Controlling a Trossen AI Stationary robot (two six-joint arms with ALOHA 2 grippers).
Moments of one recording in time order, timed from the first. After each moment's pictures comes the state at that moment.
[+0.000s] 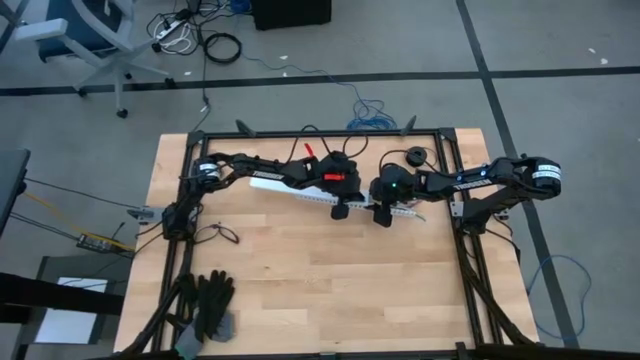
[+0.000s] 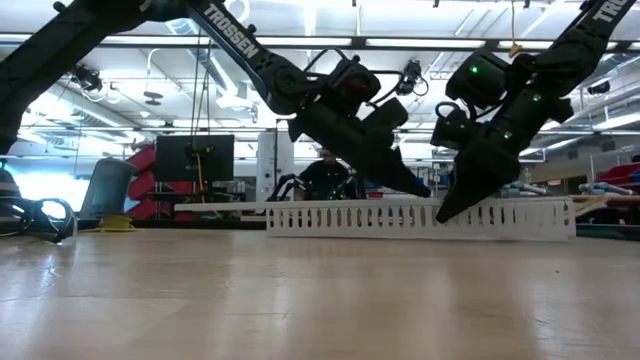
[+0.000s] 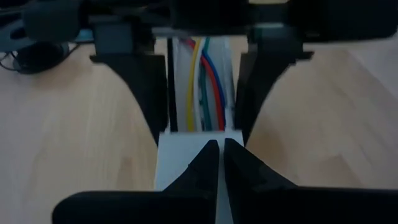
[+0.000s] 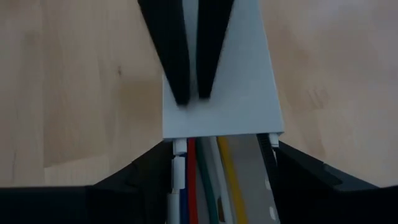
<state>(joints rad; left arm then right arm) 0.25 2.18 1.48 0.09 0.34 0.32 -0.29 1.36 0.47 0.09 -0.02 -0.02</state>
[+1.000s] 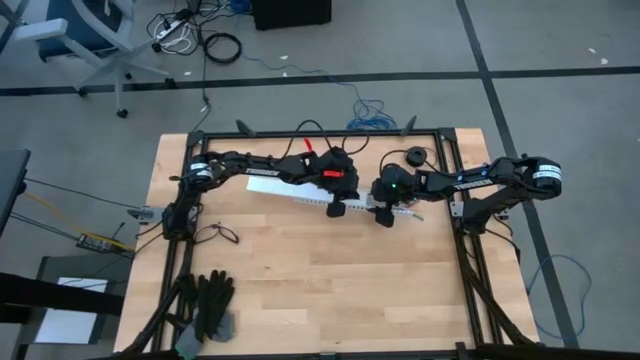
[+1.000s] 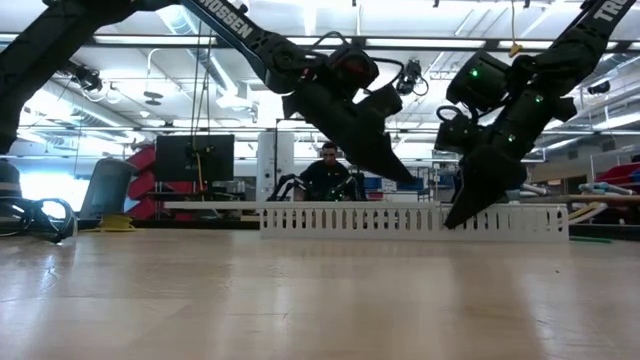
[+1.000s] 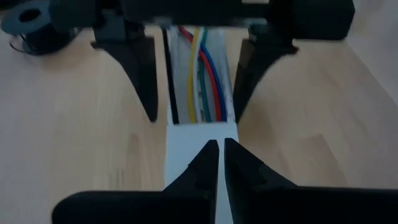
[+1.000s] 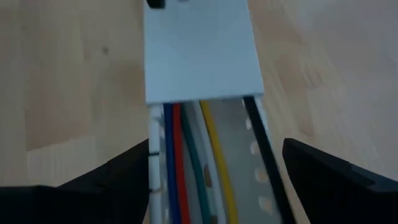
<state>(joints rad) 0.26 2.11 1.51 -0.10 0.30 0.34 -0.29 1.35 0.47 0.03 0.01 -0.04</state>
